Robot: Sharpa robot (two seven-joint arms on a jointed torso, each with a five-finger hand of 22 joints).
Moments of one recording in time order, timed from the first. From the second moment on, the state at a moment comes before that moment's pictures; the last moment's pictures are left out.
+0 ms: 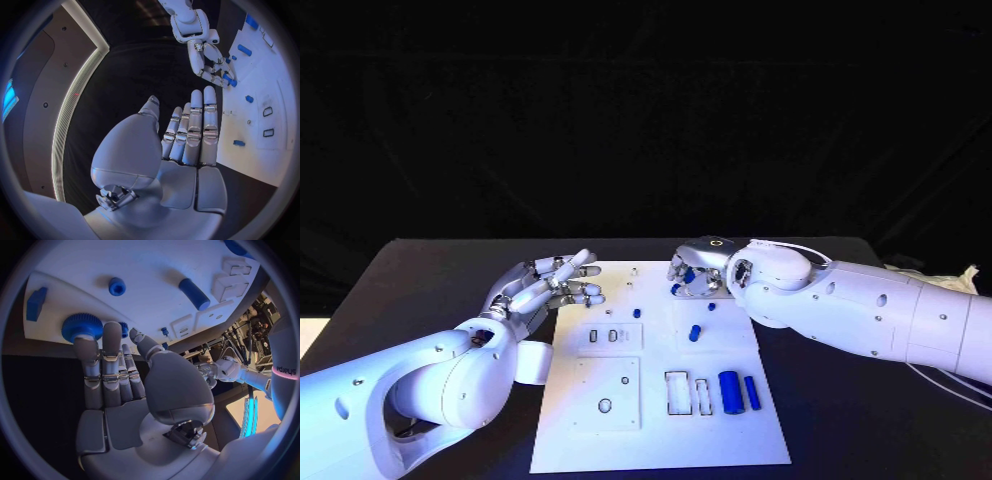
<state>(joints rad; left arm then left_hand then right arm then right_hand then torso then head) 1.13 -0.91 0.01 1.77 0.03 -0.44 0.40 1.36 0.01 0.00 0.22 0.10 0.88 0.22 0.15 0.07 0.99 0.16 0.15 0.08 1.17 0.09 0.29 0.32 0.17 1.07 0.19 0.43 0.18 1.25 -0.72 -0.05 1.35 -1.66 -0.19 -0.09 1.23 -0.02 0.30 -0.21 0.18 1.07 0.14 0.07 0.07 1.11 0.09 0.06 0.06 1.47 -0.01 0.64 0.52 0.16 1.26 0.09 1.06 0.71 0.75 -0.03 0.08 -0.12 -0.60</state>
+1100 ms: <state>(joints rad) 1.14 -0.92 0.01 1.78 0.04 -0.44 0.39 1.36 0.01 0.00 0.21 0.10 0.88 0.22 0.15 0.07 0.98 0.16 0.14 0.08 1.17 0.09 0.29 0.33 0.17 1.07 0.19 0.43 0.18 1.26 -0.72 -0.05 1.35 -1.71 -0.16 -0.12 1.25 -0.02 0.40 -0.14 0.14 1.13 0.13 0.07 0.07 1.17 0.07 0.07 0.06 1.46 -0.01 0.76 0.60 0.13 1.29 0.09 1.21 0.89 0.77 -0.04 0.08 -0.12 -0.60</state>
